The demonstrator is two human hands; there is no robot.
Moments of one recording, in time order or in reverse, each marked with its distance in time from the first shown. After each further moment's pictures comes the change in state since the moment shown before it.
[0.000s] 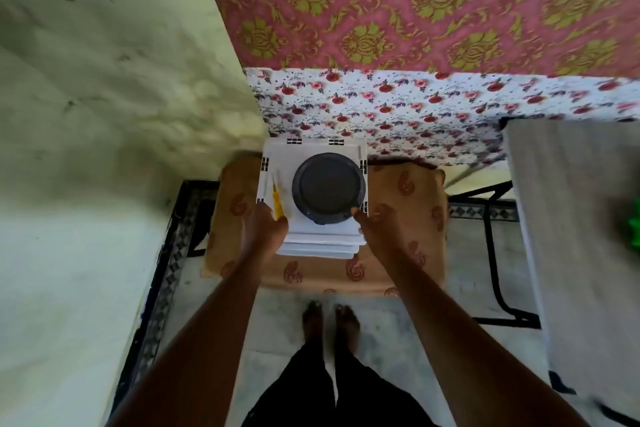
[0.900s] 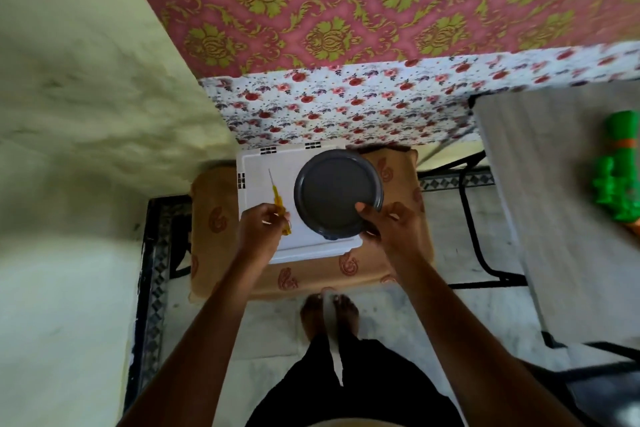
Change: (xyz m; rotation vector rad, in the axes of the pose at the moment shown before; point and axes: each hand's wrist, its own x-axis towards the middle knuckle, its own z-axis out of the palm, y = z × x) left_hand 0.024 0.027 -0.013 -0.373 -0.114 0.119; right_hand -0.030 -0.049 -0.033 0.676 0.104 0.319
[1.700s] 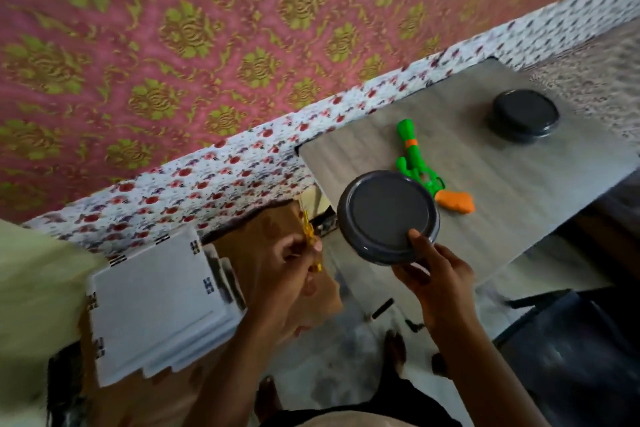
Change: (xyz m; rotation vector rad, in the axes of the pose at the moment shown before) left_hand -0.203 0.188 0.235 -0.131 -0.411 0.203; right_hand -0.107 -0.065 -0.336 0.601 0.426 -0.137
